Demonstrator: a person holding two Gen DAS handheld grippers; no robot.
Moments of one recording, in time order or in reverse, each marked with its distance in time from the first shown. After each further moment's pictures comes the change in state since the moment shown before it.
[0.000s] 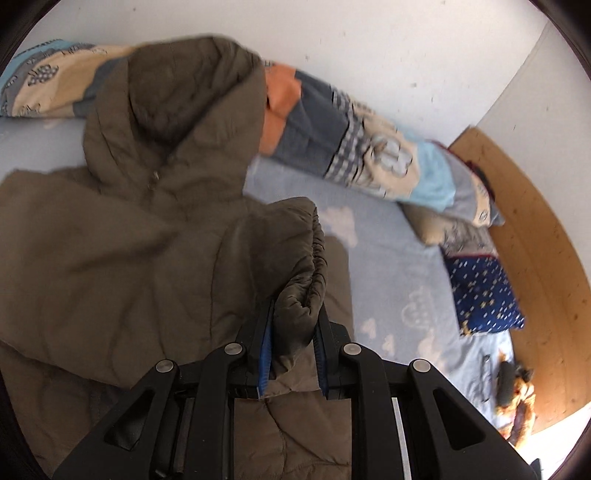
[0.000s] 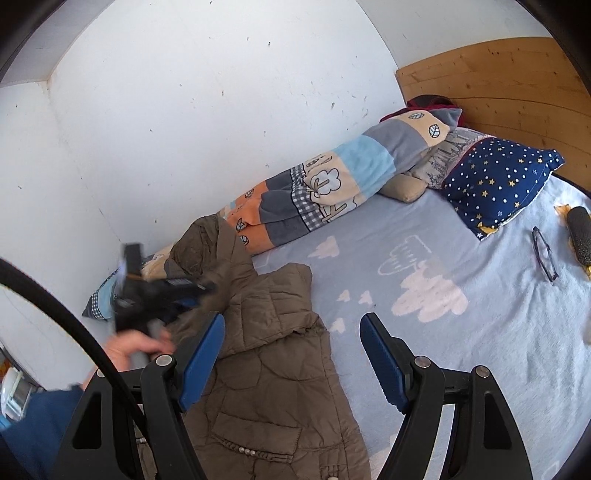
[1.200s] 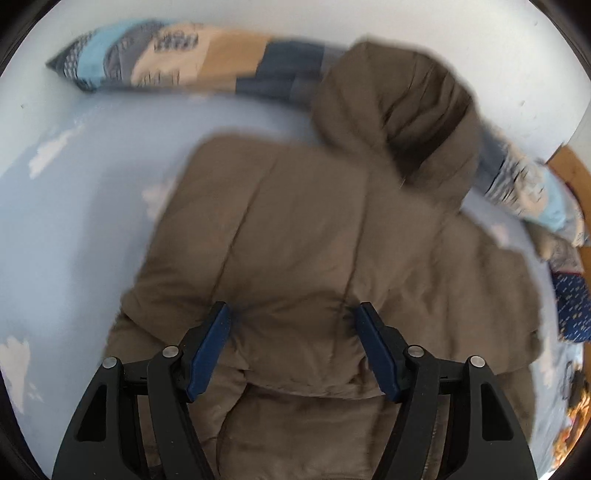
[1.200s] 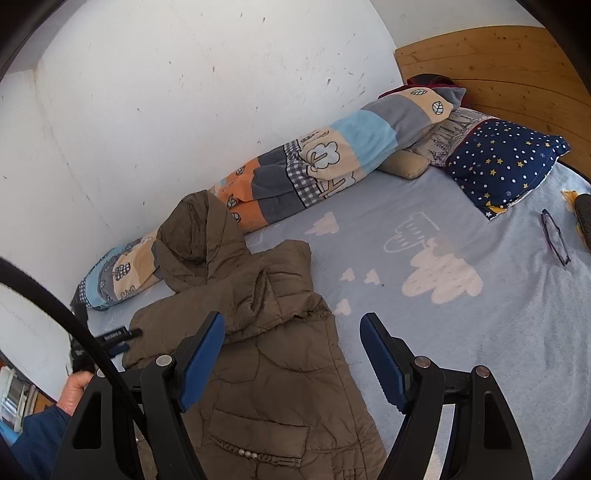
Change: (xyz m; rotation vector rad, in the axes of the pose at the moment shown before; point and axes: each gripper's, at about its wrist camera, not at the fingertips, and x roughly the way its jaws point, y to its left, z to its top) left arm -0.061 0.231 -0.016 -0.082 0.028 0.342; right arm 0.044 0.015 -0.013 0.003 0.080 -0.049
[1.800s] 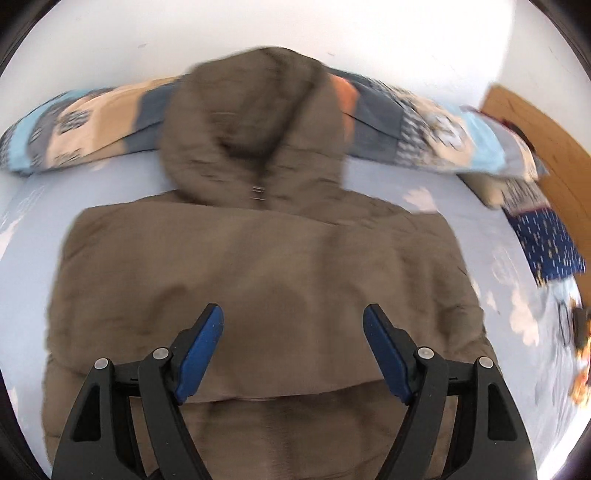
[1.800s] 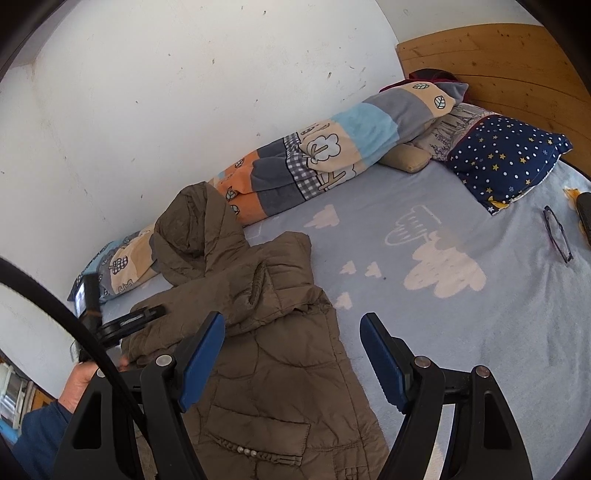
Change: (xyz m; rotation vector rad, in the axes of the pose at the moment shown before) left arm -0.013 -0.161 -0.015 0.296 -0.069 -0.110; right arm 0.006 0.002 -0.003 -0.003 0.019 -0.008
